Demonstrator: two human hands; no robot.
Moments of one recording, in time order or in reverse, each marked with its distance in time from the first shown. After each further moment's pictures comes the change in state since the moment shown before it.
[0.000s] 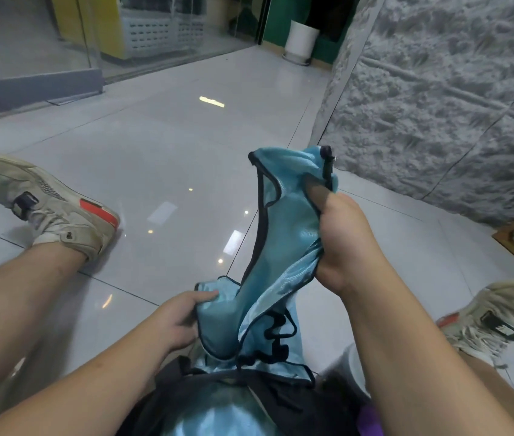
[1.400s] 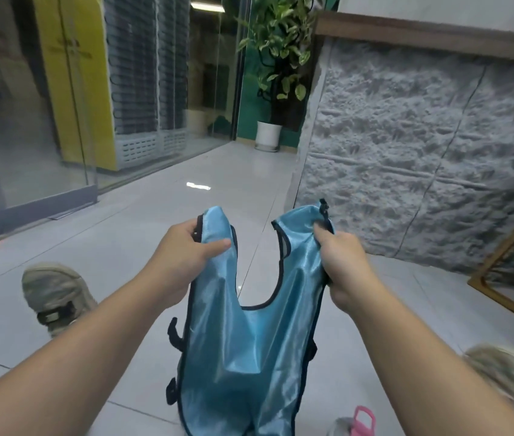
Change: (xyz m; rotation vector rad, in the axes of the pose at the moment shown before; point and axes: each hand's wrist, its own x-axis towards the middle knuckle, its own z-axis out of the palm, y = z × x) left_hand -0.190 0.162 0.162 0.534 -0.026 0.964; right_hand 0.013 -0.096 -0.051 -0.180 0.303 -0.118
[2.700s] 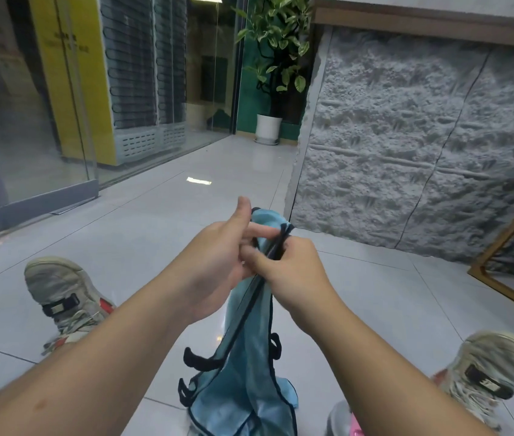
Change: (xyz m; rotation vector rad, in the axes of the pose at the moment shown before) left_hand -0.063 0.038 0.043 -0.197 -0.244 -0.108; right_hand -0.055 0.023 0.043 -0.208 -0.271 -0.310
